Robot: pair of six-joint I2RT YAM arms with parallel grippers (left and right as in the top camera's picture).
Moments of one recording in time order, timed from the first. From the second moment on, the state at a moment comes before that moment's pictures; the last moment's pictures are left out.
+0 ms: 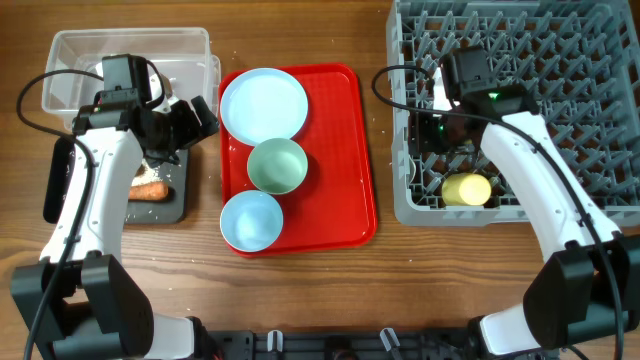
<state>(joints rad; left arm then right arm) 0.11 1.62 1.26 -0.83 0.23 -0.37 0.20 1.66 1.34 -0.95 -0.08 0.17</state>
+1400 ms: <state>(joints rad) 0.11 1.62 1.26 -0.83 0.19 -0.37 0.59 2.27 1.64 -0.36 0.06 0.29</state>
